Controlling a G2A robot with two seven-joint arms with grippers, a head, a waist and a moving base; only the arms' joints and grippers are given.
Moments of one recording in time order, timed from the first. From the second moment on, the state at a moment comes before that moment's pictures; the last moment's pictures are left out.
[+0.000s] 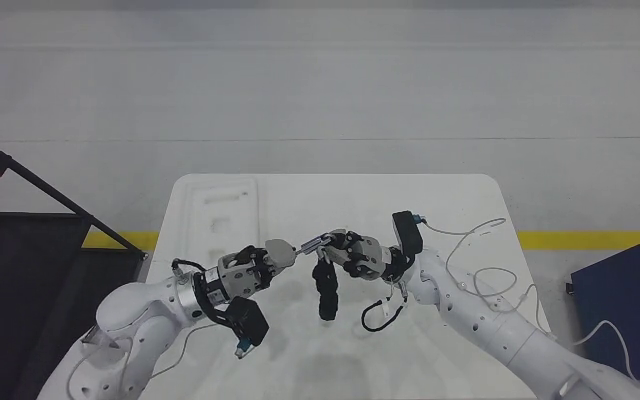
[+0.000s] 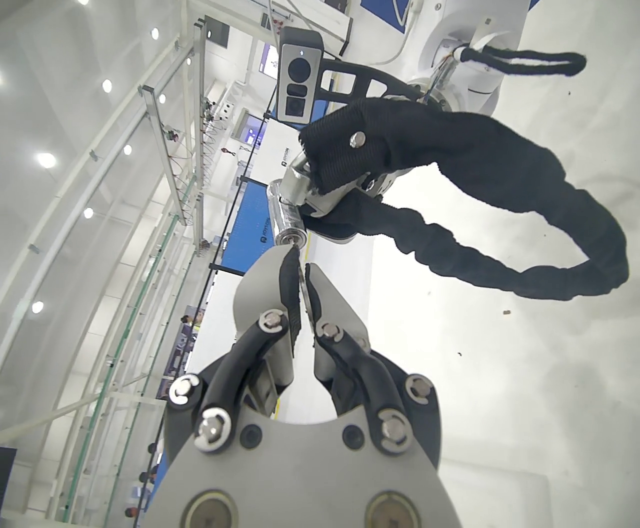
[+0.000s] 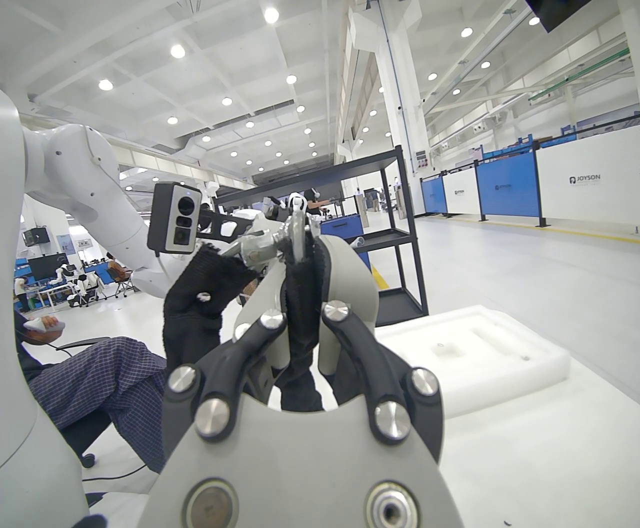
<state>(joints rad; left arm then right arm) 1.59 -0.89 -1.44 -2.11 2.20 -0.34 0.59 -0.78 -1.11 0.48 -1.25 -0.89 -1.01 -0.81</state>
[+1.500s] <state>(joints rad) 1.49 -0.91 -1.34 -2.05 2.67 -0.01 0.60 -0.78 -1.11 0.48 -1.25 -0.89 -1.01 -0.81</state>
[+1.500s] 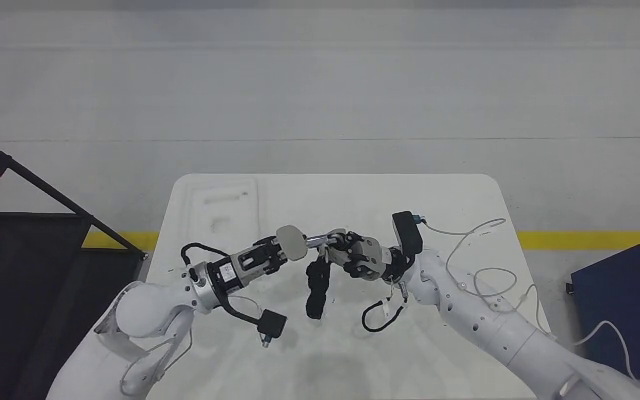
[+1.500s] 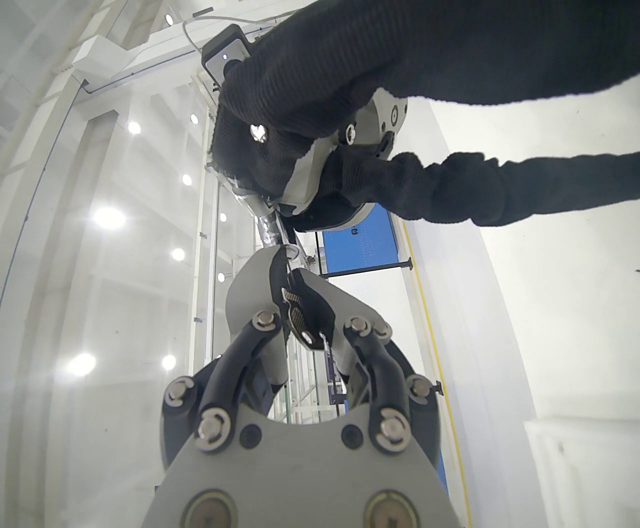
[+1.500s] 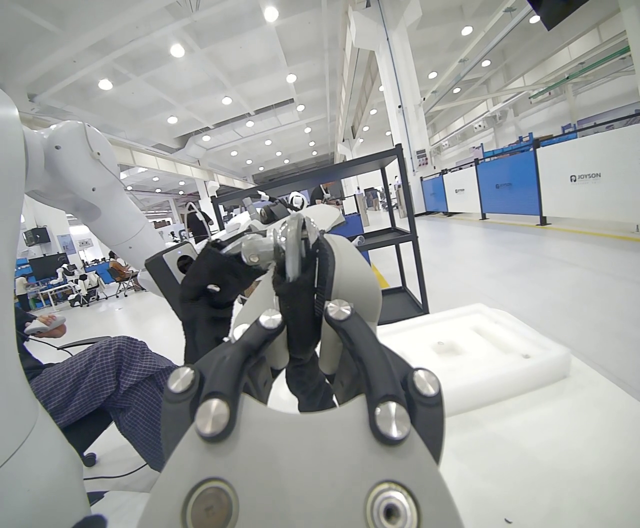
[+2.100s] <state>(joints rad) 1.48 -0.92 -1.37 -1.95 2.07 -0.35 0.64 -0.78 -1.11 0.48 -1.25 -0.89 -1.01 -0.81</state>
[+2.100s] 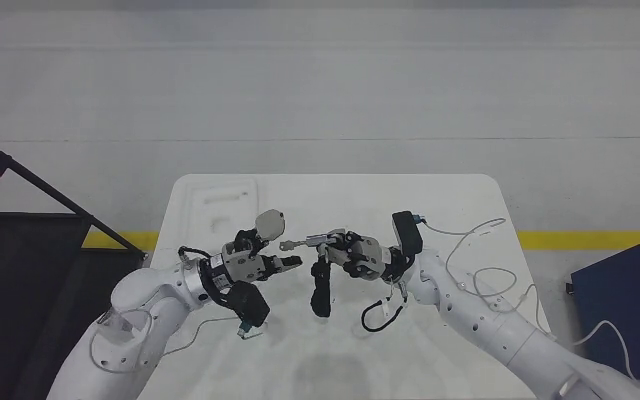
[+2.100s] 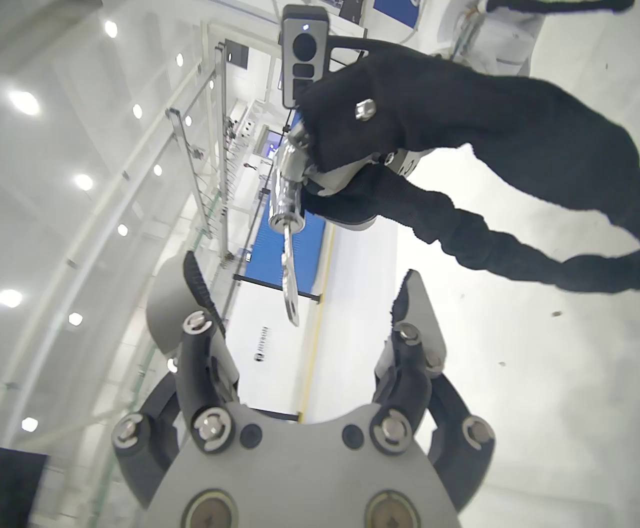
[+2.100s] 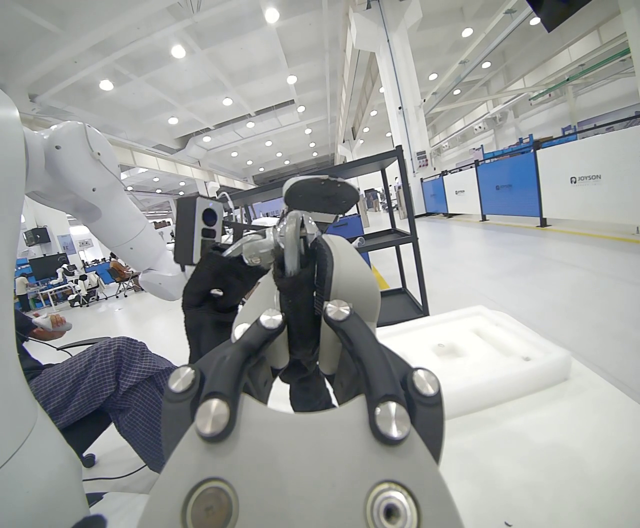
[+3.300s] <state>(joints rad) 1.59 -0.94 -1.44 -1.93 -0.04 -0.63 -0.22 -0.76 -1.12 0.60 -1.22 -1.08 -0.94 -0.88</state>
